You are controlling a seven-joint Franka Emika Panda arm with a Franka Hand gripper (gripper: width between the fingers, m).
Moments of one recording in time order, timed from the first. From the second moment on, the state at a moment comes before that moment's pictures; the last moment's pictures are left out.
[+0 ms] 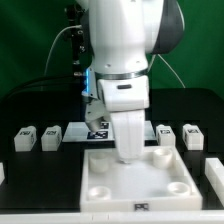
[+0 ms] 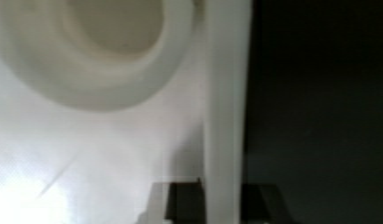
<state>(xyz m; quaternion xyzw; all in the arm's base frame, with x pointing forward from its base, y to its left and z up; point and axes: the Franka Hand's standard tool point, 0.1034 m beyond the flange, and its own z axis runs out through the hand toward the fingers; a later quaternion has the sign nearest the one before) 0.481 0.032 0.012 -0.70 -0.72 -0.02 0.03</state>
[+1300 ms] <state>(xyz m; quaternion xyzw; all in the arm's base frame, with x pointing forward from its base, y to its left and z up) 0.496 0.063 0.005 -0.71 -0.70 -0.03 0.04</state>
